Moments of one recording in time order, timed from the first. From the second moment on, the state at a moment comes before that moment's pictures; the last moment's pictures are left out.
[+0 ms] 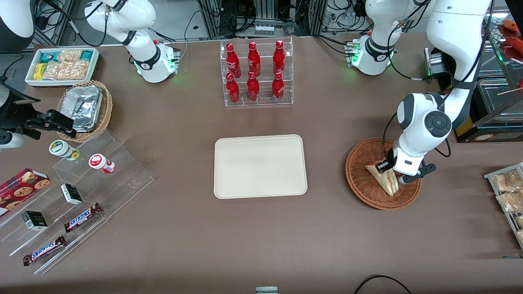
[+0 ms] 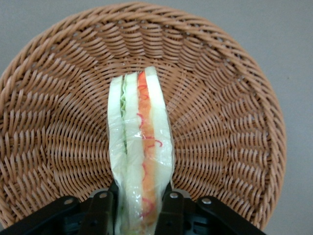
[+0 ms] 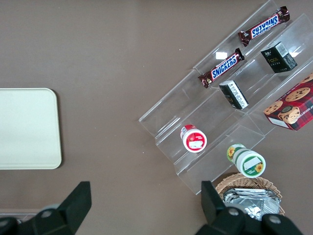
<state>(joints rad) -0.04 0.28 -0.08 -2.21 0.01 2.56 -0.53</state>
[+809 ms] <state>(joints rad) -0.23 0.19 -0.11 -1.83 0.04 2.06 -0.54</state>
